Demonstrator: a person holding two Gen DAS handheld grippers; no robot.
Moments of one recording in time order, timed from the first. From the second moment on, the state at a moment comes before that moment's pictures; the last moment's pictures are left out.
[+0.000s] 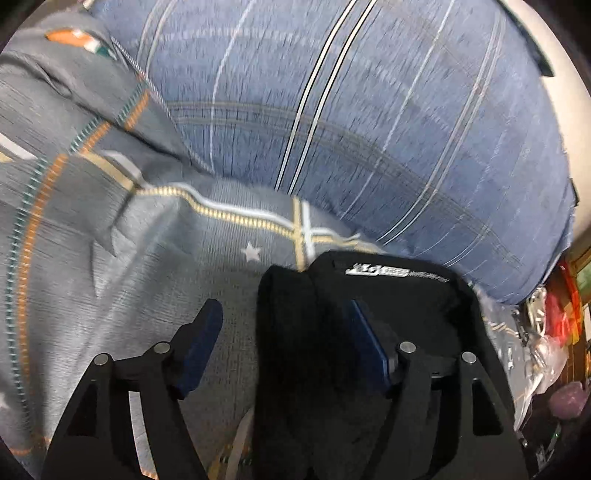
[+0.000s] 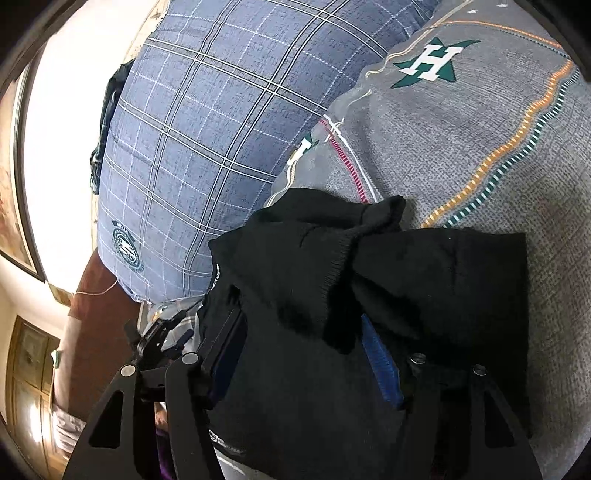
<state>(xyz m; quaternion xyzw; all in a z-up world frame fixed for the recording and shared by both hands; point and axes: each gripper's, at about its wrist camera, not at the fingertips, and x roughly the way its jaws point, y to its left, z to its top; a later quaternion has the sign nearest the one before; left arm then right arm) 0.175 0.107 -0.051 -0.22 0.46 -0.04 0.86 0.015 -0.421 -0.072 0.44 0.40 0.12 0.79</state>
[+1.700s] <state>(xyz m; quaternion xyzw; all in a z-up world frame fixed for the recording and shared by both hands) 0.018 0.100 0.035 -0.14 0.25 -0.19 0.94 -0.031 -0.448 -0.024 0.41 0.25 0.08 0.87</state>
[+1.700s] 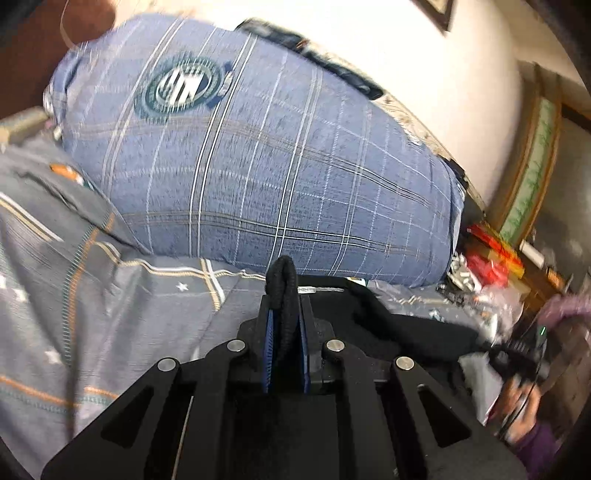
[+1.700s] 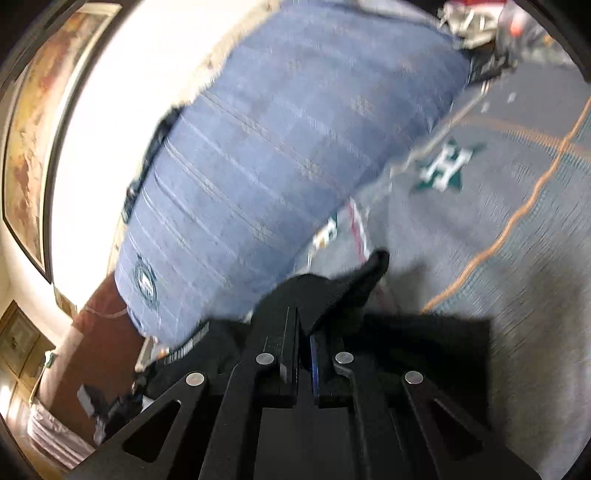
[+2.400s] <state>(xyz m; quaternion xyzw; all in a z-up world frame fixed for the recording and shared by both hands) -0.064 0.097 -0.042 -0.02 0.32 -0.17 0.93 -0.079 -0.533 -0.066 0.45 0.32 -0.04 0.83</state>
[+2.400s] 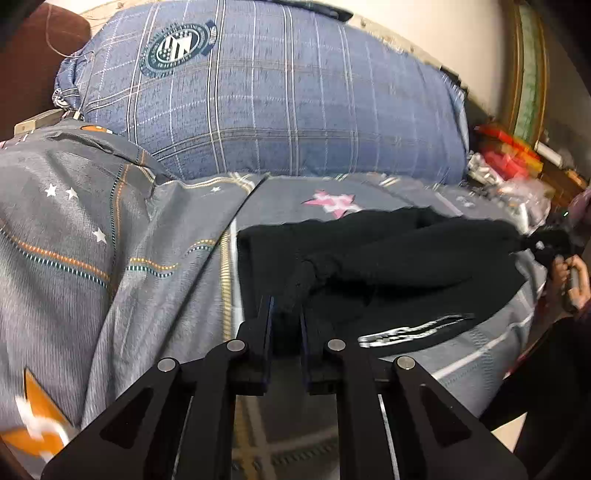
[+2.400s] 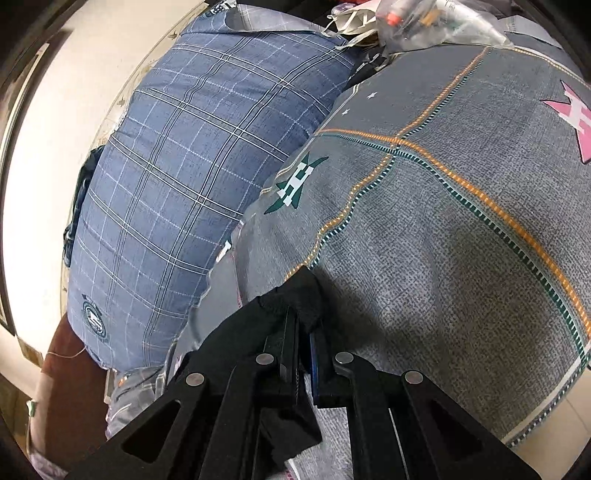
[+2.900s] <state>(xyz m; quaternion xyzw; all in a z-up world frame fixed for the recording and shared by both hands) -0.082 0.126 -0.051 -0.06 0.34 -0.11 0.93 -0.103 -0.560 -0.067 0.51 0.30 -0.05 0.80</state>
